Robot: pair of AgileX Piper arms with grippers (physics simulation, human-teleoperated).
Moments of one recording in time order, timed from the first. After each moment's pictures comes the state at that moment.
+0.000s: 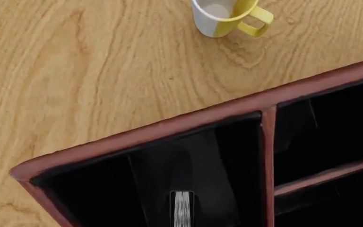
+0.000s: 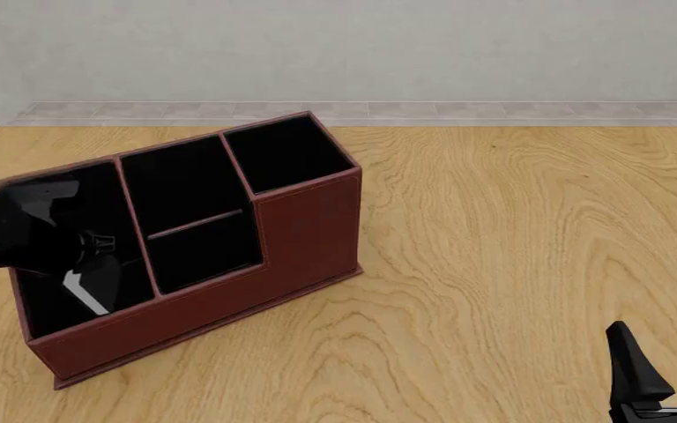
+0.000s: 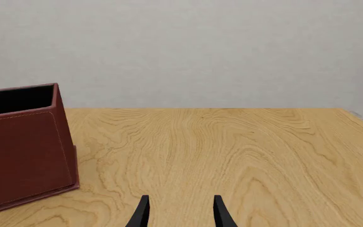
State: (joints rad) left arm 0.16 1.49 -0.92 0.53 0.00; right arm 0.00 0.01 -0.01 0.00 0.00
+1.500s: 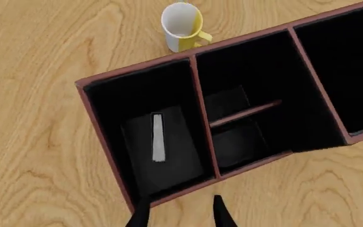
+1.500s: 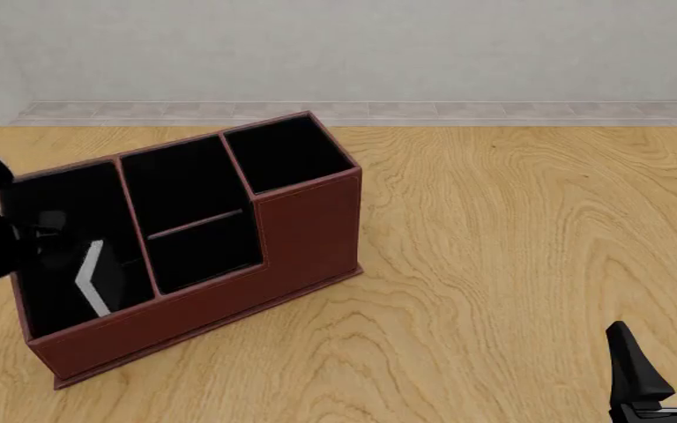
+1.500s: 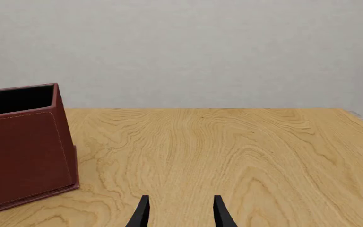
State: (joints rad) left arm 0.05 0.97 -0.90 0.80 -0.09; right arm 0.00 0.01 -0.01 0.00 0.00
